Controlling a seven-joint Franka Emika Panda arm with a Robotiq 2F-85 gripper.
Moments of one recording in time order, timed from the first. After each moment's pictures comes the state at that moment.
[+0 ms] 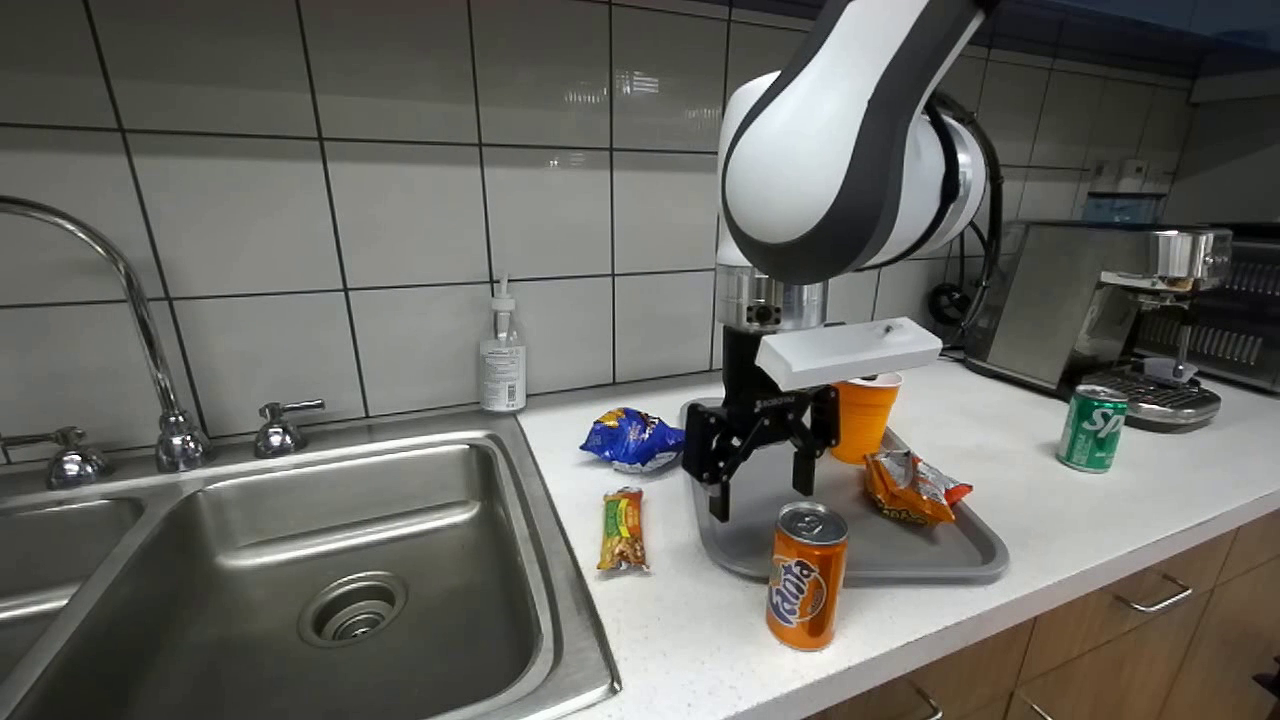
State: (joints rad) arm 0.24 0.25 0.11 -2.41 -0.06 2.61 0.22
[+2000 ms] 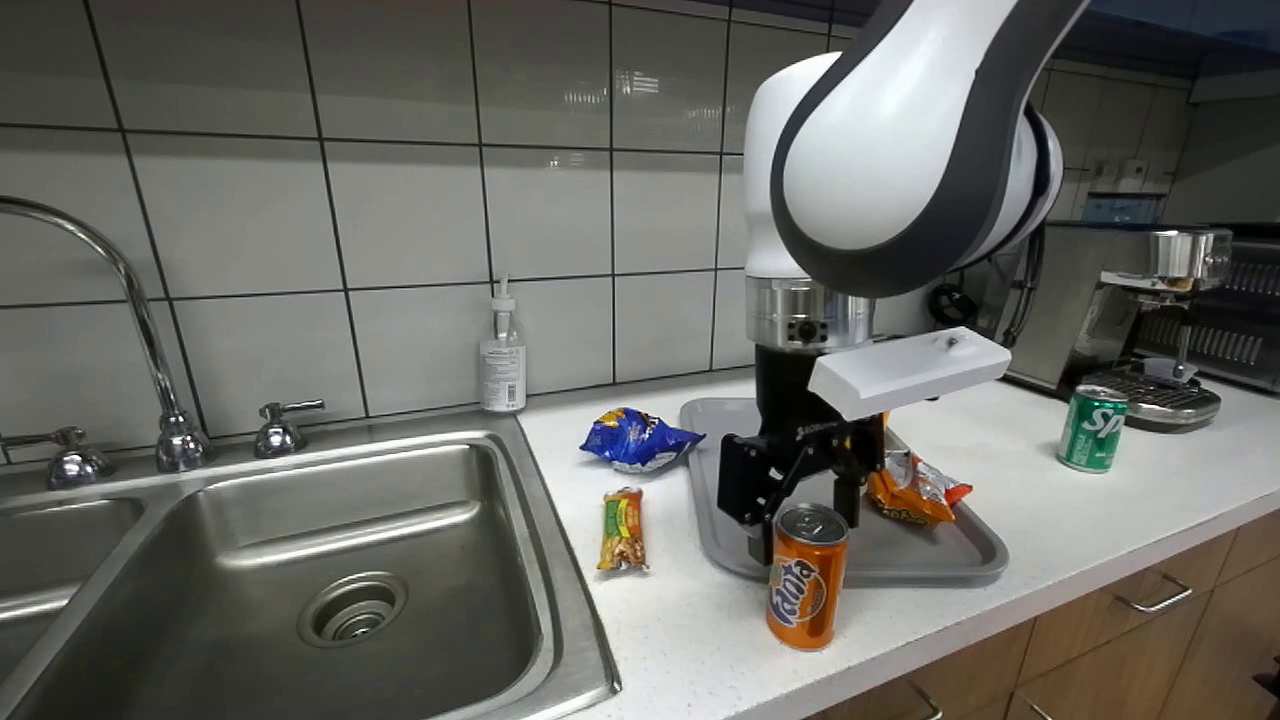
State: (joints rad) arm 0.24 0.15 0.13 -2.56 -0.07 2.61 0.22
